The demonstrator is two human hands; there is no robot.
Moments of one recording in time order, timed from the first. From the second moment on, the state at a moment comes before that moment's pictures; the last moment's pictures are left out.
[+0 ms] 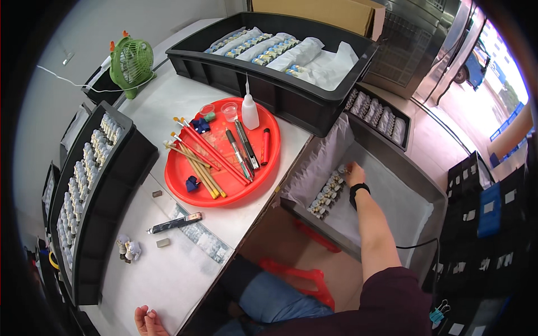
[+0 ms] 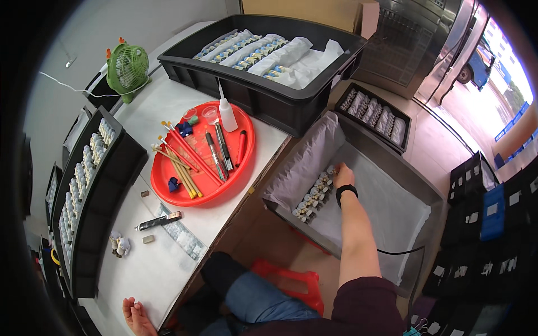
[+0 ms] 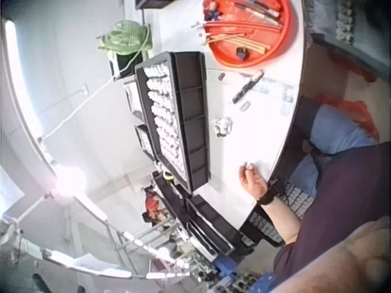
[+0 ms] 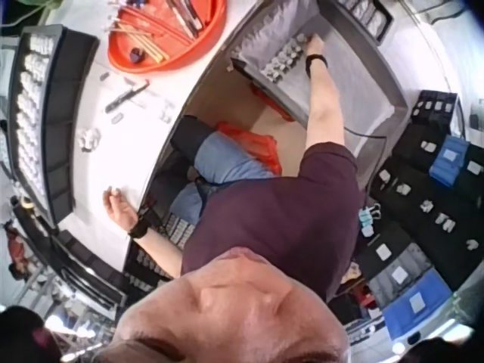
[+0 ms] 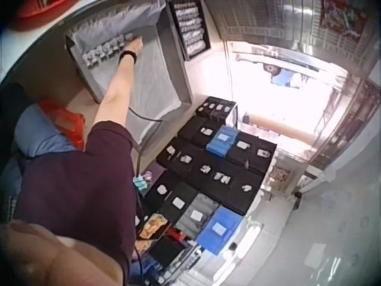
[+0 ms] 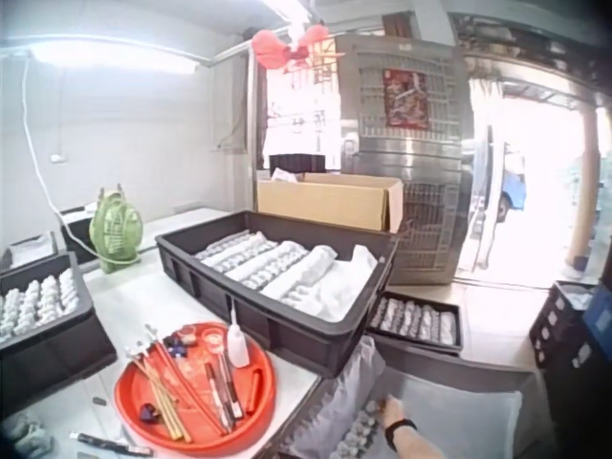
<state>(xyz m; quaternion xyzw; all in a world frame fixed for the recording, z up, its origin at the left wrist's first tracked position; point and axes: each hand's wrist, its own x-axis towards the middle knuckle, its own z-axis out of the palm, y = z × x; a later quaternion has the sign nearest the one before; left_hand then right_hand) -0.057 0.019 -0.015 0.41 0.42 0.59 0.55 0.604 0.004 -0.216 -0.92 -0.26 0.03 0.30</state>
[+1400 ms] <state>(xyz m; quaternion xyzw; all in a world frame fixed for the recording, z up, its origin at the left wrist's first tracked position) -0.009 0.062 0.071 0.56 0.54 0.39 0.50 0.612 -0.006 -0.190 -0.86 -0.42 0.01 0.29</state>
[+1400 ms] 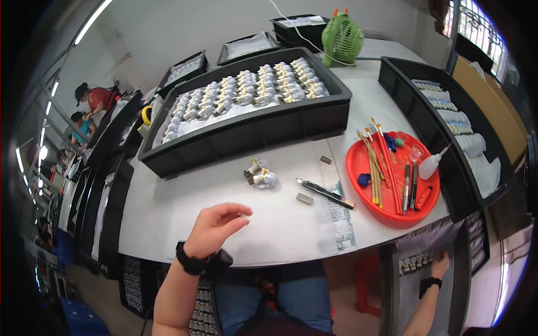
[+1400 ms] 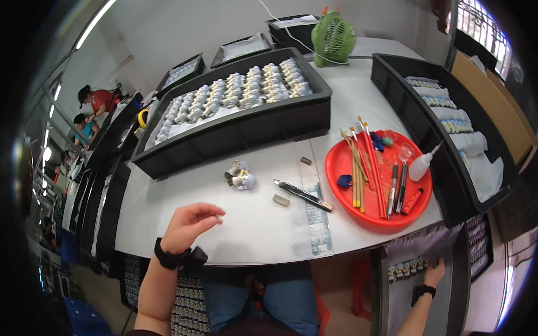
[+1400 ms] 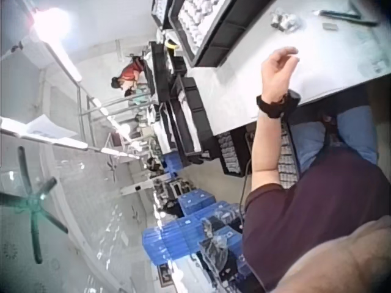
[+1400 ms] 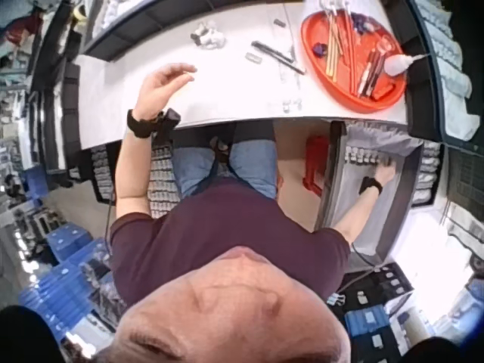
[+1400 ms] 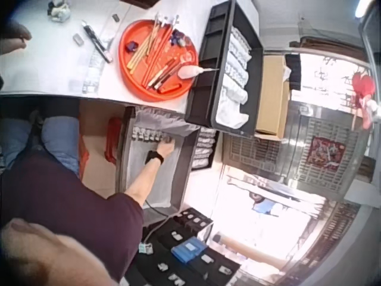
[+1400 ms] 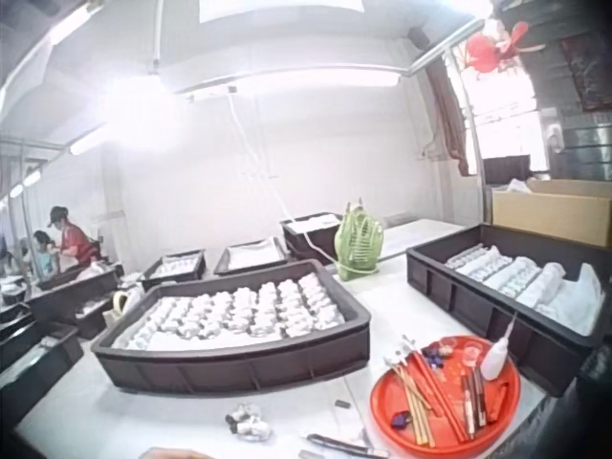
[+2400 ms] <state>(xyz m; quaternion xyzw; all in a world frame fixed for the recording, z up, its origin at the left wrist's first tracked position) -0.030 0.023 0.050 0.39 0.43 0.50 0.64 0.132 0.027 0.030 -0.32 -0.56 0.61 0.46</state>
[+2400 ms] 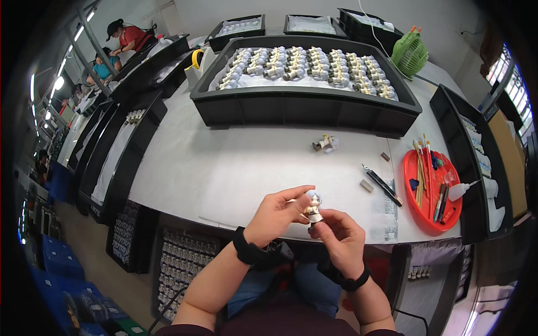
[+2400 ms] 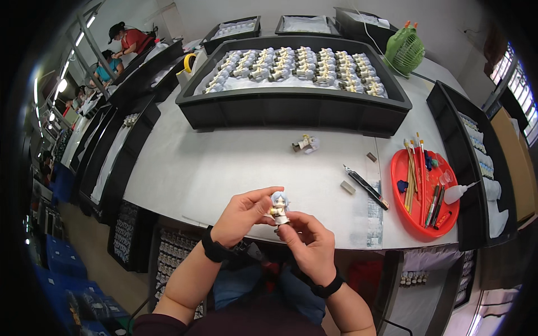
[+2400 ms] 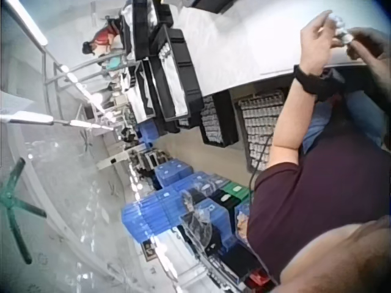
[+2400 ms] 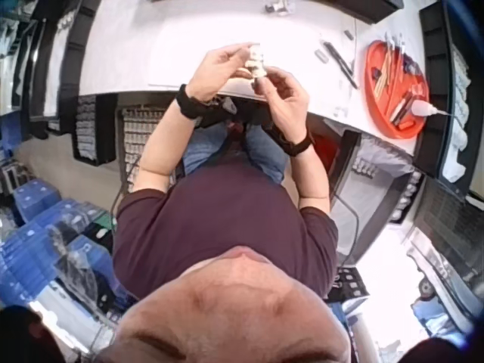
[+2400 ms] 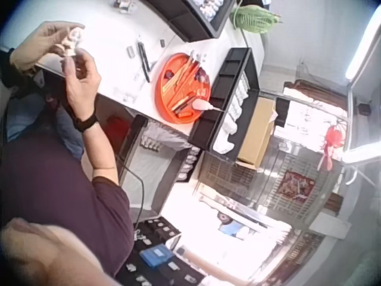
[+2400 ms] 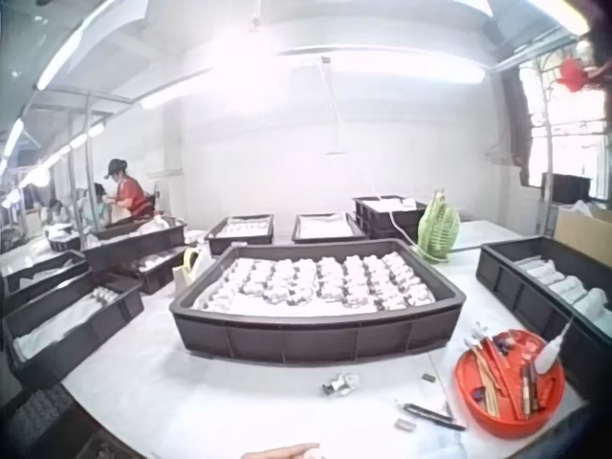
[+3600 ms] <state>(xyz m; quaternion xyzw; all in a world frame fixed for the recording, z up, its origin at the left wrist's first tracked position) -0.058 0.014 -0.004 0.26 0.34 0.61 0.67 0.104 0.039 0.003 -0.33 -0.53 0.66 0.42</state>
